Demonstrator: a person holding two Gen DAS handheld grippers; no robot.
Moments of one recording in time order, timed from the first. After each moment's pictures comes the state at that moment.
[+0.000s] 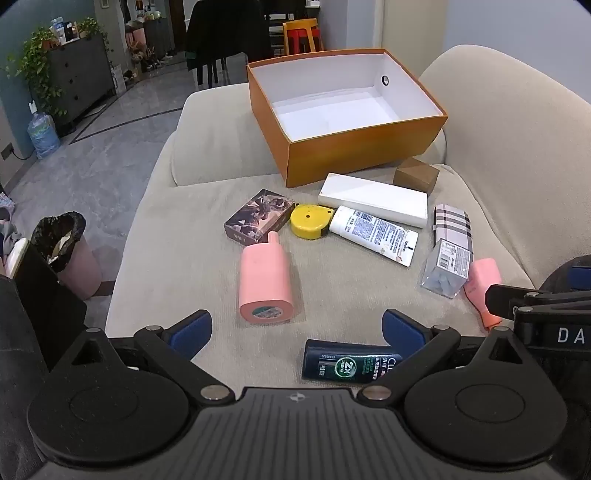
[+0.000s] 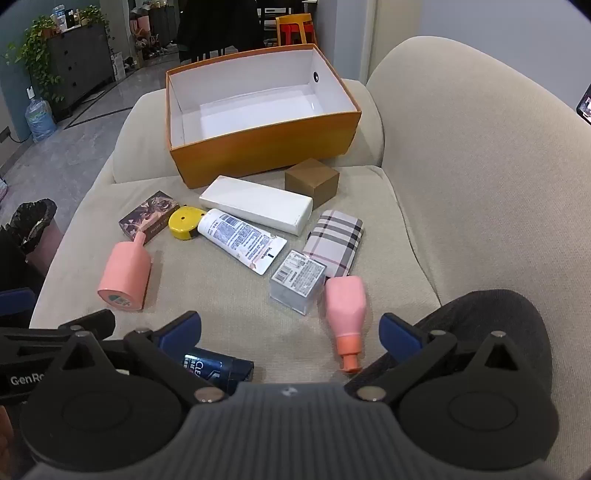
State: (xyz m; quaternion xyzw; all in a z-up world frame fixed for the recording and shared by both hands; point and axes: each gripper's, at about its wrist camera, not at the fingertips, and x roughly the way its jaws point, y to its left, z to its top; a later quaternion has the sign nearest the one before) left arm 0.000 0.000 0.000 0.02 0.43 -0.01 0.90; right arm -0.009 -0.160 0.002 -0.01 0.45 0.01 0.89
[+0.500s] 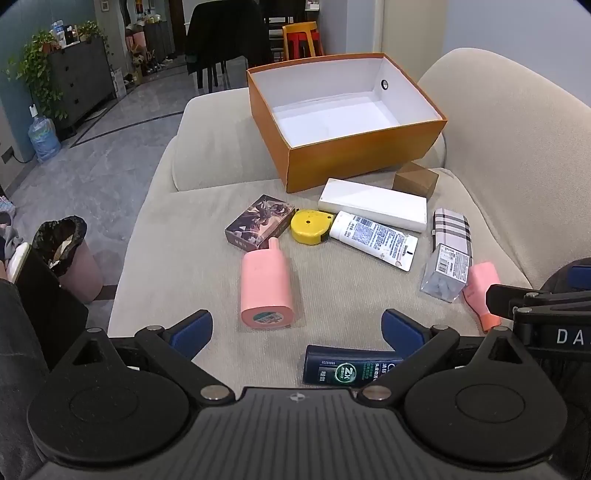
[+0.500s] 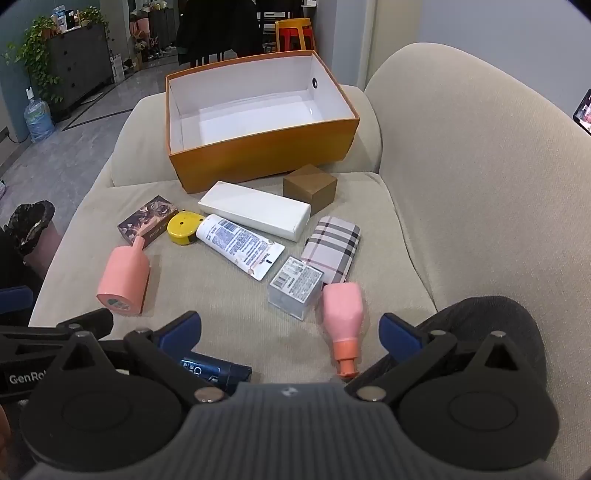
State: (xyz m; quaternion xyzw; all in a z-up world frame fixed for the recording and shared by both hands) left arm 0.002 0.000 0.007 0.02 0.43 -0.01 0.90; right arm -0.010 -0.160 0.006 -0.01 0.44 0.01 0.90
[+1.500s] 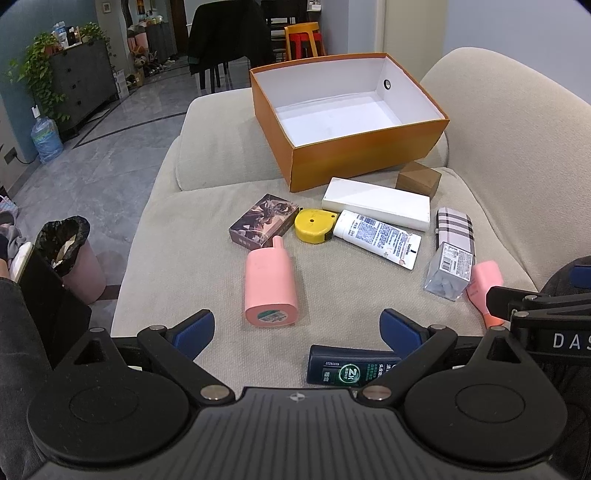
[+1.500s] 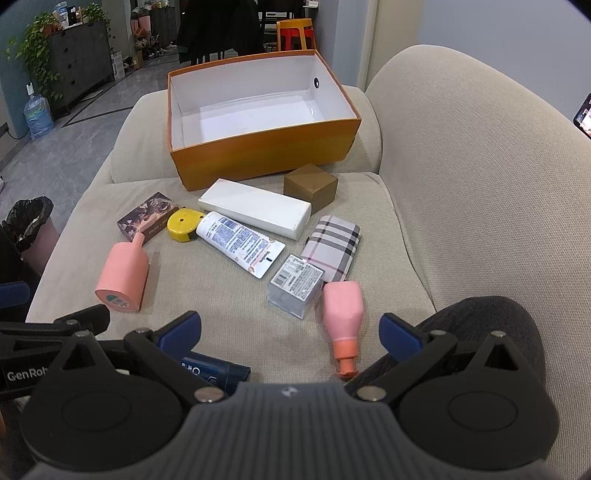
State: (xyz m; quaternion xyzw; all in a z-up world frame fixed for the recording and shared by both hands) left arm -0.001 0.003 0.005 0.03 0.42 -0.01 0.90; right arm -0.012 -0.156 0.004 -0.02 0.44 0.00 0.90
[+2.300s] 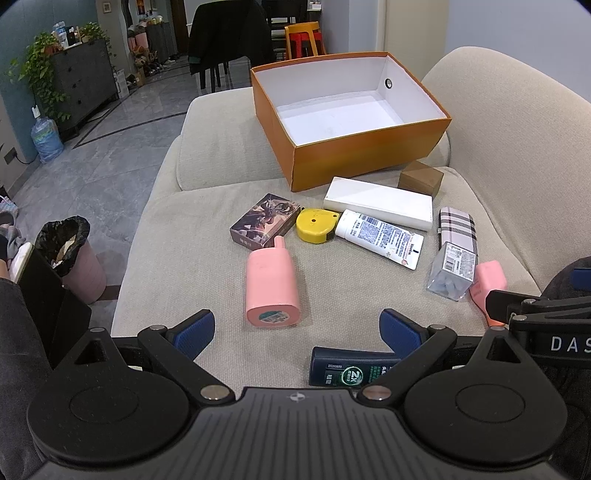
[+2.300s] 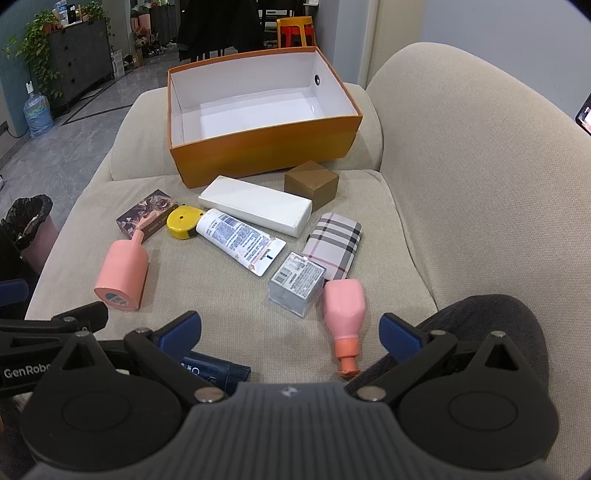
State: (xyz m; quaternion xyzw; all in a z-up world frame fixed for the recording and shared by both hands) left arm -0.001 0.005 0.004 0.03 0.43 0.00 0.90; right arm -0.009 -0.154 0.000 -0.02 0.45 0.00 0.89
